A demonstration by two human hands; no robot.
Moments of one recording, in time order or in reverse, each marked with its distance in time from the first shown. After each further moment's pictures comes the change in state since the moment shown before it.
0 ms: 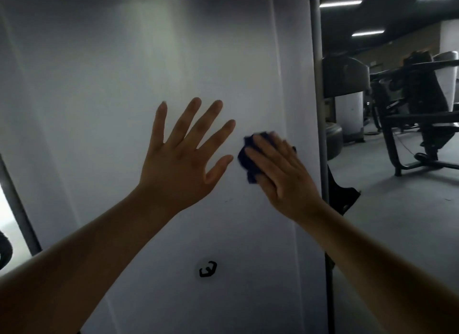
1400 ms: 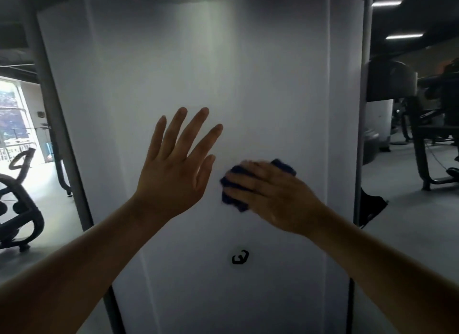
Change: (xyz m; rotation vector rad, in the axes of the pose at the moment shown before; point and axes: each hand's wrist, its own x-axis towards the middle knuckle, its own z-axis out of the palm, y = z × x) left_hand -0.073 -0.055 -0.016 -0.140 0.019 -0.155; right_hand 0.020 -0.063 0.032 -0.139 -0.180 -0.528
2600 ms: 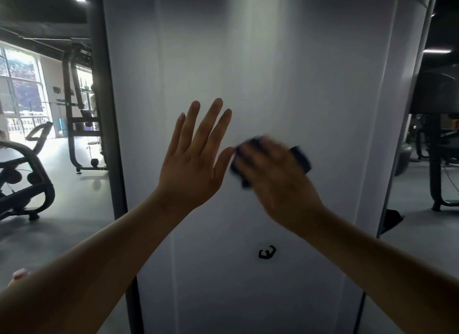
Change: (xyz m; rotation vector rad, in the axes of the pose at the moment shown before) left_hand -0.029 -0.031 -0.005 -0.109 0.000 -0.175; right_hand 0.073 -0.049 0.007 -0.078 -0.039 0.146
